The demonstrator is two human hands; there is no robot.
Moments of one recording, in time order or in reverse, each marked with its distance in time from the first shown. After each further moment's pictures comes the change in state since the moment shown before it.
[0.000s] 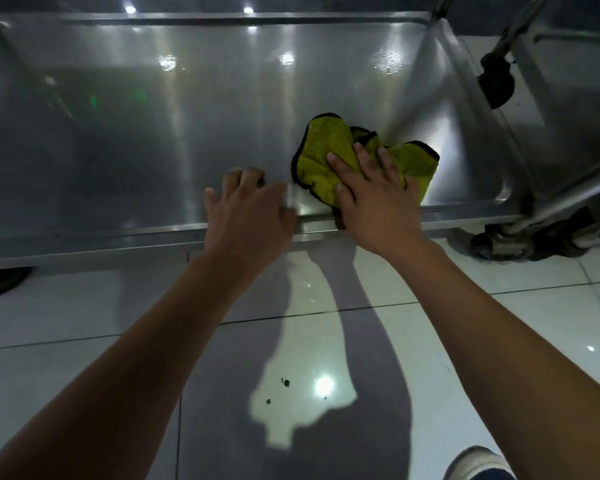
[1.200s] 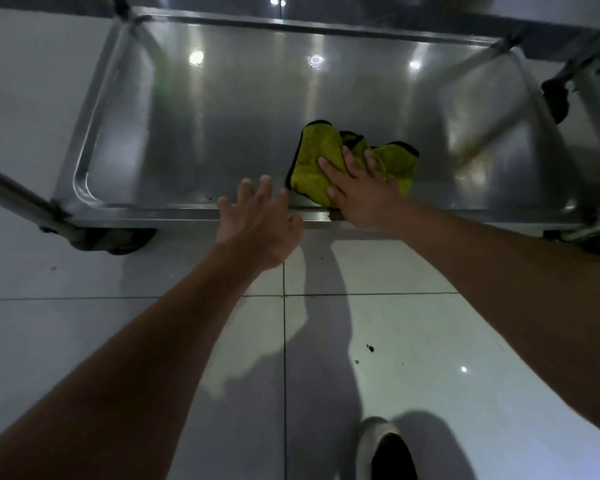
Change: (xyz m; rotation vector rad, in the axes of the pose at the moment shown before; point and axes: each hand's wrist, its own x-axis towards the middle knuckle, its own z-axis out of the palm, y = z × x) left_hand -0.057 -0.156 -0.058 0.157 -0.276 -0.049; right_hand 0.018 -0.171 0.007 -0.067 -0.379 -0.156
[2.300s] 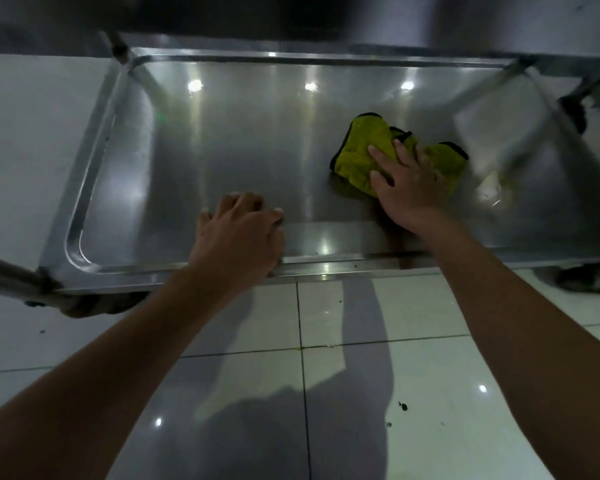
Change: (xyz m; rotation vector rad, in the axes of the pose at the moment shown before) left_hand 0.047 -0.062 -0.009 -0.136 0.214 0.098; right_hand 0.067 0.039 -0.015 0.157 0.307 0.272
